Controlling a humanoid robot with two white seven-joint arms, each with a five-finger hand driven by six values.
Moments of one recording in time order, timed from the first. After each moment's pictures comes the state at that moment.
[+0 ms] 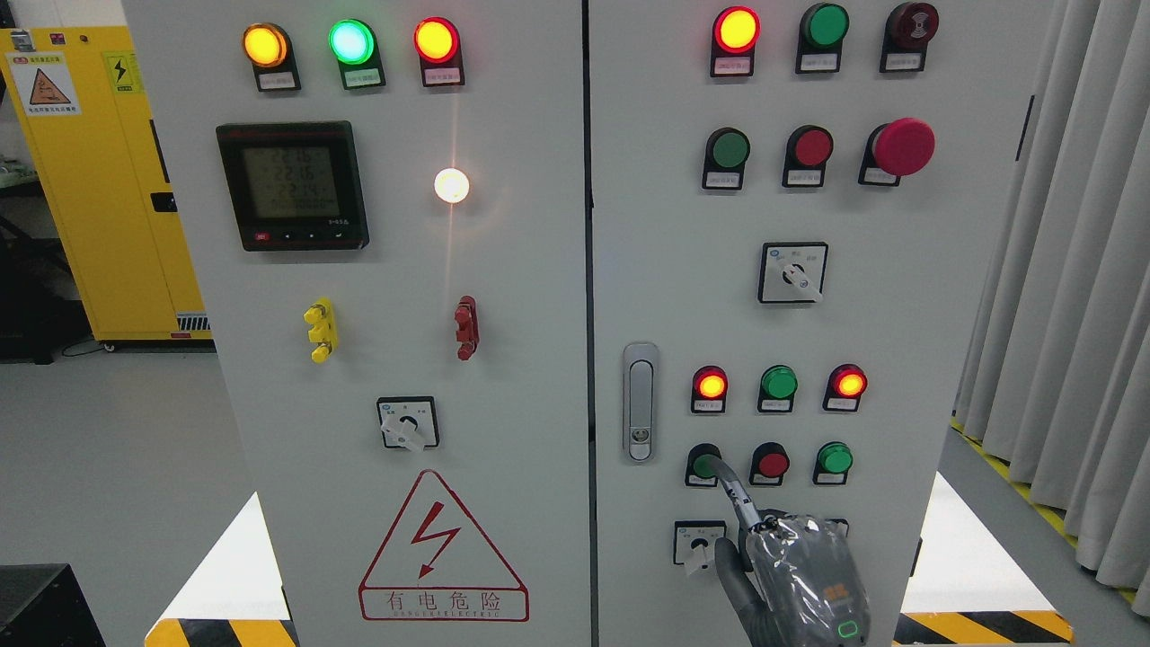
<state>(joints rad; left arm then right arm) 0.06 -0.10 -0.05 -0.10 0.07 -0.13 -0.05 -0.21 0.00 0.10 -1.72 1.21 -0.24 -0.22</state>
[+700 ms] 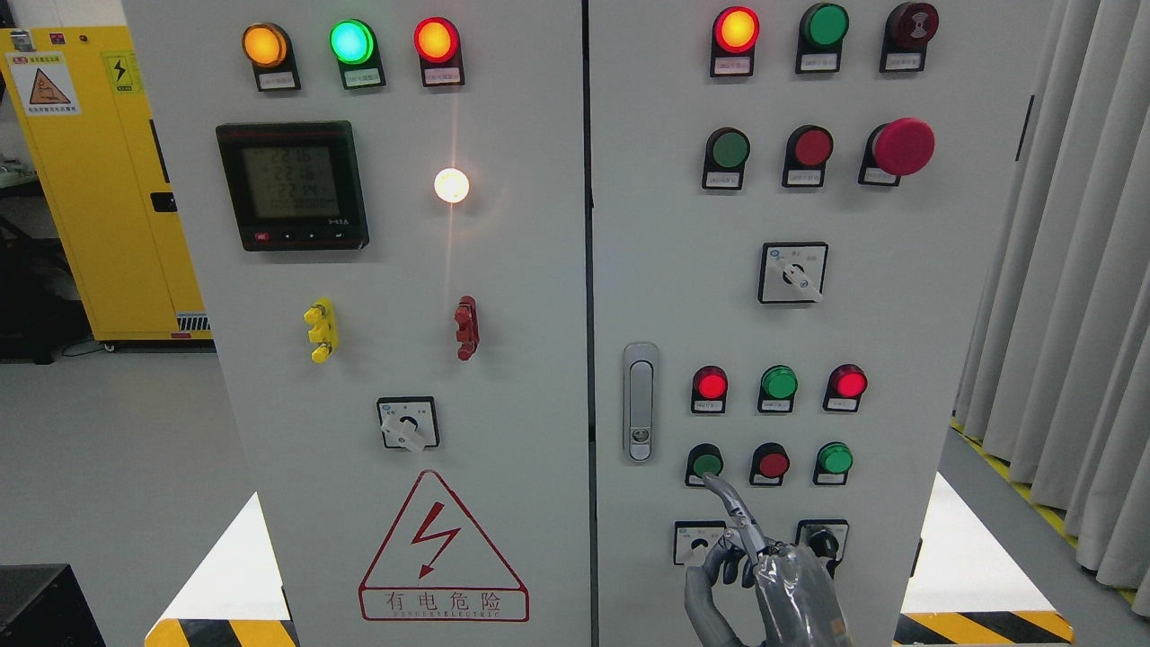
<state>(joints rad) 0.06 -0.10 -0.05 -0.10 0.07 -0.13 -0.05 -0.12 0.00 0.18 -1.82 0.59 -0.25 -0.10</state>
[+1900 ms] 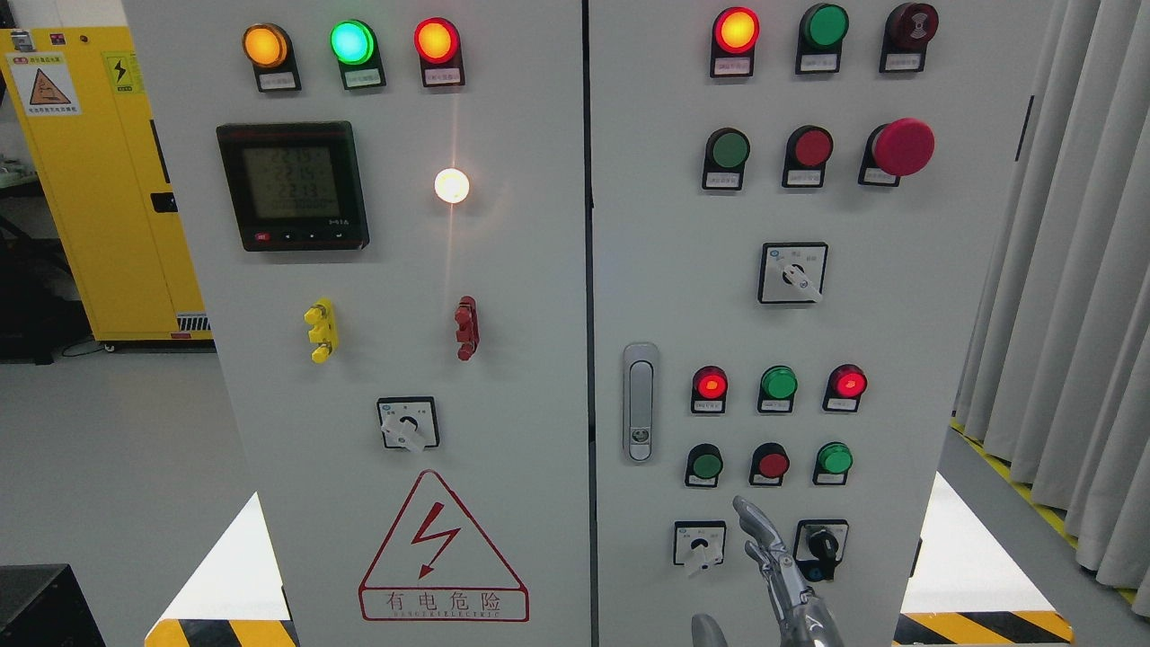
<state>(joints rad) 0.06 -0.10 -0.05 -0.10 0.07 -0.13 -0.05 0.00 0.00 0.23 -1.93 0.19 -0.24 -0.08</state>
